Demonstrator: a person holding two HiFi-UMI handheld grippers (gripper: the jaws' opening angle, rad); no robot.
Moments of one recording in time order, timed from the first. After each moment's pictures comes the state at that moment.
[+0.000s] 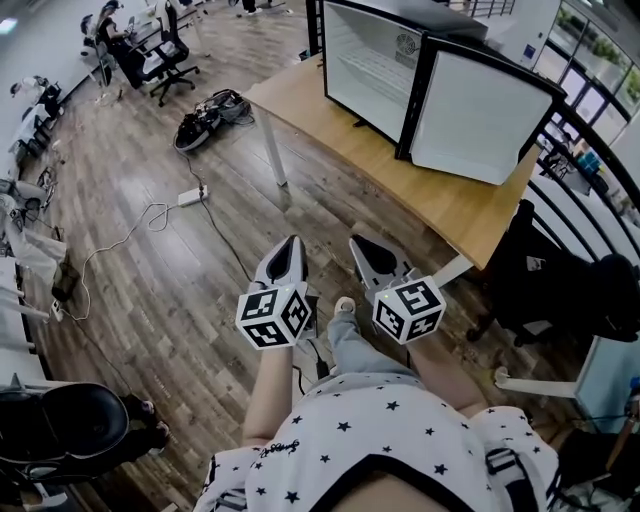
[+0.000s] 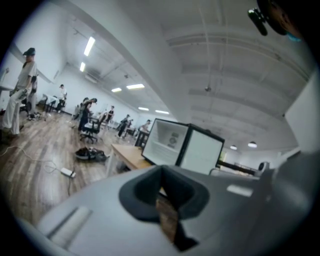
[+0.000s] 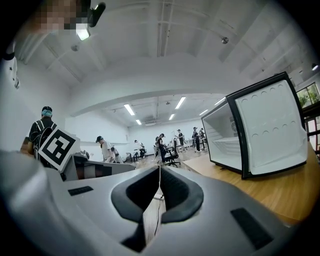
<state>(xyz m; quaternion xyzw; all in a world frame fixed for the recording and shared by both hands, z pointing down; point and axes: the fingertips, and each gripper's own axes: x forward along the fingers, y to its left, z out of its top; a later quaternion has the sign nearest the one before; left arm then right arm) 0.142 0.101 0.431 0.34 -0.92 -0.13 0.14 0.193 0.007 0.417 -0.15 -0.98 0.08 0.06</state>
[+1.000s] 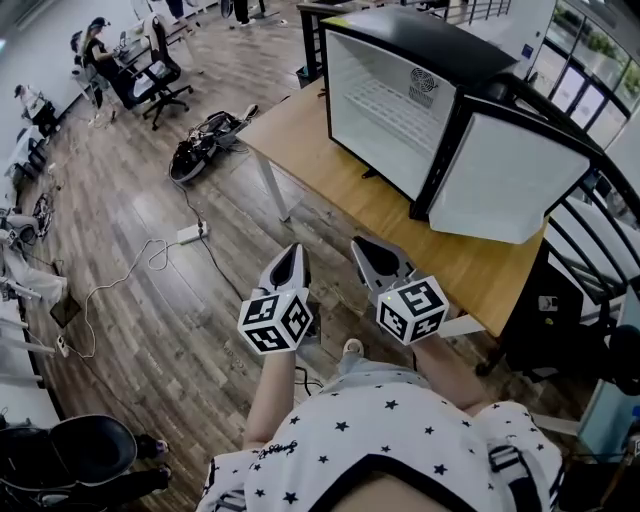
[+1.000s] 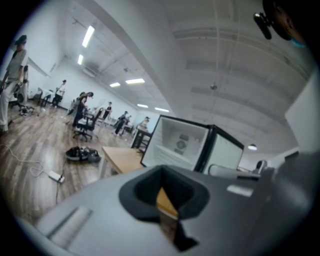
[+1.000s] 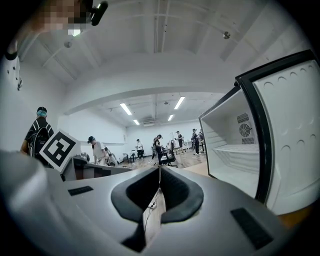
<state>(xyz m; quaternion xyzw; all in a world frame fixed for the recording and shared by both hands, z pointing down) -0.056 0.032 0.421 0.35 -0.91 -0.15 0.15 -0.008 -0.061 0.396 -0.15 -0.99 0.07 0.06</state>
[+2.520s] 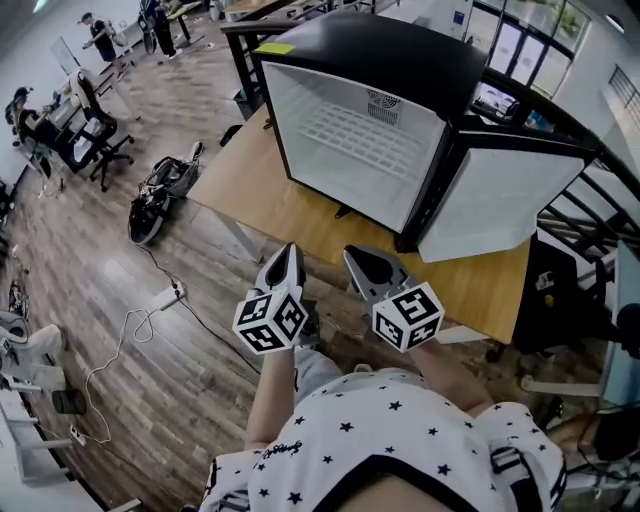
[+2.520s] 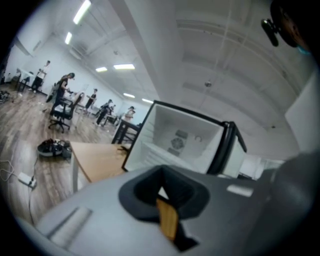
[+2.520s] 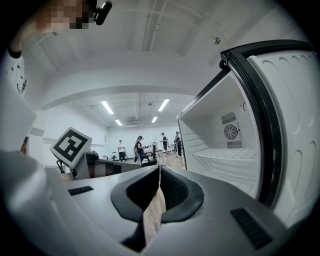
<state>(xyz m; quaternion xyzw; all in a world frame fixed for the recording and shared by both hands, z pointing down) -0.211 -0.084 0.434 0.45 -0.86 -0.15 0.18 -0.129 -0.149 0.412 -0.04 -0.99 0.08 0.05</state>
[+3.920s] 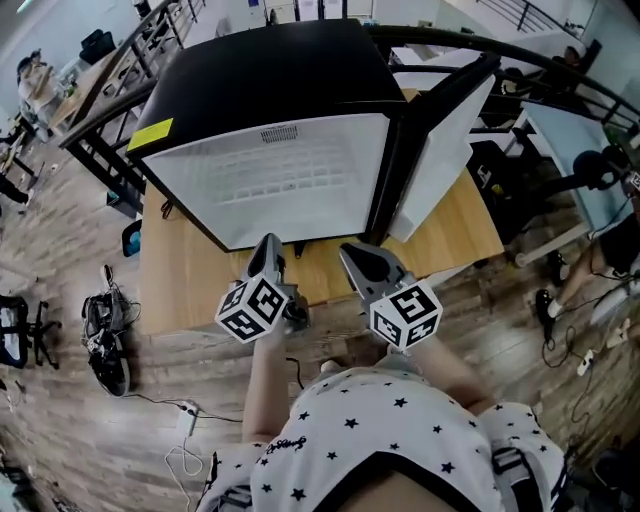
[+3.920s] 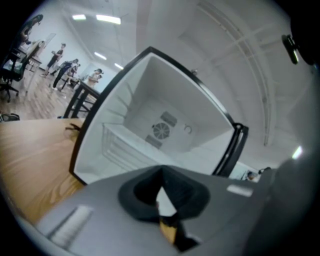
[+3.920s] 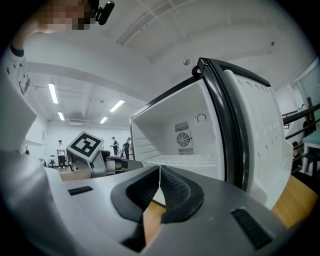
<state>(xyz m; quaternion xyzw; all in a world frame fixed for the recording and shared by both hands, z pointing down) -0.320 -0.234 0.454 0.66 -0.68 -0.15 0.27 -0.175 -0.220 0.422 0.28 -0.96 0.08 0.03</state>
